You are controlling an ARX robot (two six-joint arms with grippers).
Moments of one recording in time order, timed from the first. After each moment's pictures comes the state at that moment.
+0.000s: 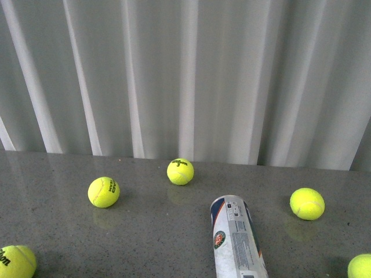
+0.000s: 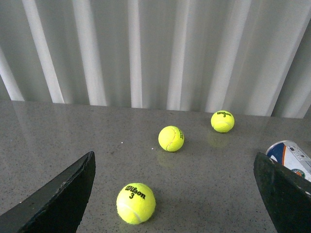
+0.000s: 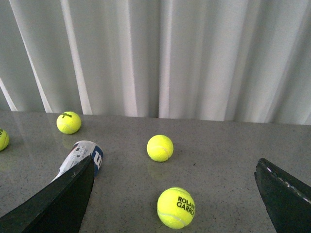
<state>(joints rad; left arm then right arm) 0.00 0.00 0.02 0.00 0.00 0.00 0.00 0.00 0.00 0.00 0.00 0.00</state>
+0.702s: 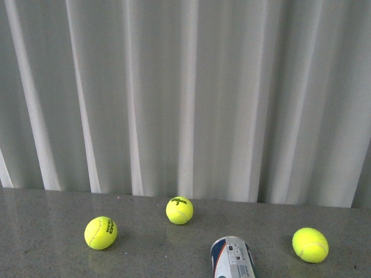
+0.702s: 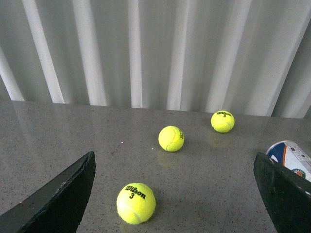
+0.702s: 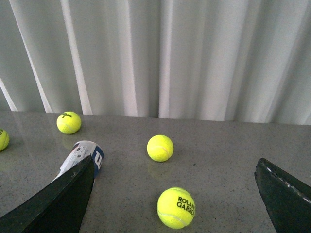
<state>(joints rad) 0.00 0.00 0.02 0.00 0.00 0.00 0.00 0.00 0.00 0.00 0.00 0.00</state>
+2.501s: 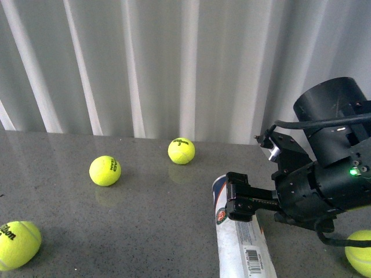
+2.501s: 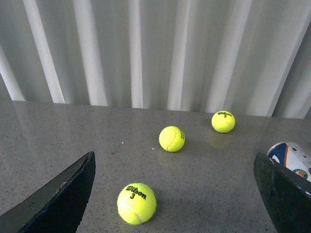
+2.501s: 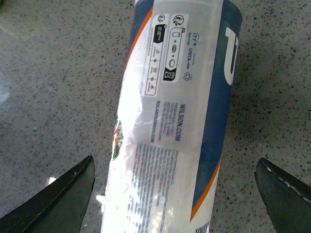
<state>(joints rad) 0.00 0.00 0.02 0.00 0.00 0.00 0.29 1.99 1.03 0.02 -0.19 0.29</state>
